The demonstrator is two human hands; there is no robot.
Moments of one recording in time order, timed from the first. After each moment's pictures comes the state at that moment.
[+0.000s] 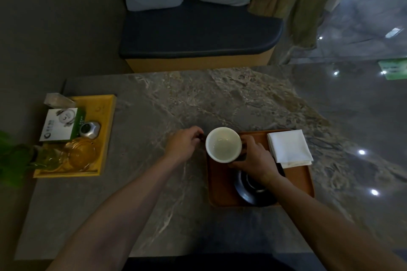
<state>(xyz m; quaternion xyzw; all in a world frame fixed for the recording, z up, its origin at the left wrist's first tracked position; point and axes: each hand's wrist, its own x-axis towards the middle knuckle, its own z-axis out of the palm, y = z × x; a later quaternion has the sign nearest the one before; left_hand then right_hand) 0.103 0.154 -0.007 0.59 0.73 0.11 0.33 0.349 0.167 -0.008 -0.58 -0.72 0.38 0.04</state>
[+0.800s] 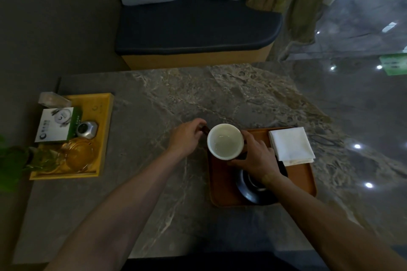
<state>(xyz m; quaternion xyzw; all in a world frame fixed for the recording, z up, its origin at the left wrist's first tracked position) 0.103 0.170 -0.010 0.59 0.72 0.14 0.34 0.343 0.165 -0.008 -0.58 -0.74 0.34 0.04</state>
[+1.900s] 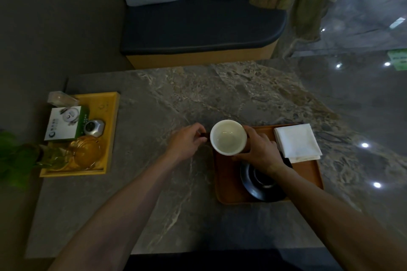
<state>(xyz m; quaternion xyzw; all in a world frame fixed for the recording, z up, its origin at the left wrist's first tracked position) 0.088 0.148 -0.009 0.60 0.71 0.12 0.35 0.337 0.174 -0.003 -0.56 -0.74 0.37 0.03</state>
